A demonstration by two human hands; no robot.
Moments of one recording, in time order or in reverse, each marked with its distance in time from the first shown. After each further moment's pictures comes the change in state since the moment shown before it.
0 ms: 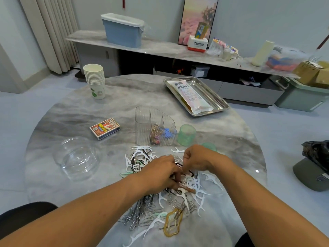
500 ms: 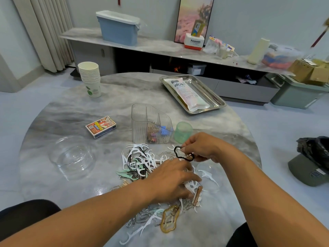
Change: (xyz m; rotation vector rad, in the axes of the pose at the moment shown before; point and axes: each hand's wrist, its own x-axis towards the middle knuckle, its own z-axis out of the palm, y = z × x) left_hand 0.006 0.025 0.026 0.093 0.072 0.245; right_hand -0.004 0.009 -0.020 0.428 0.093 0.020
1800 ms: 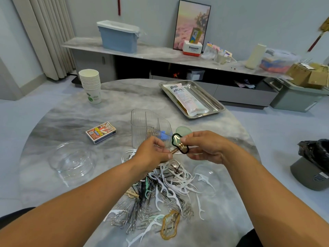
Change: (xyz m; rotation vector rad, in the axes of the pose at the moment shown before) left_hand -0.002 -0.027 -0.053 -1.145 0.470 -0.731; right_hand -0.005 -0.001 -0.015 0.498 -0.103 -0.031
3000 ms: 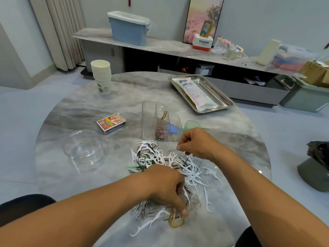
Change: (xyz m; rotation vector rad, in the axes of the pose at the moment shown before) left_hand -0.056 -0.009 0.006 1.301 -0.612 0.200; right_hand 0.012 0.012 0.046 -0.743 0.139 -0.282
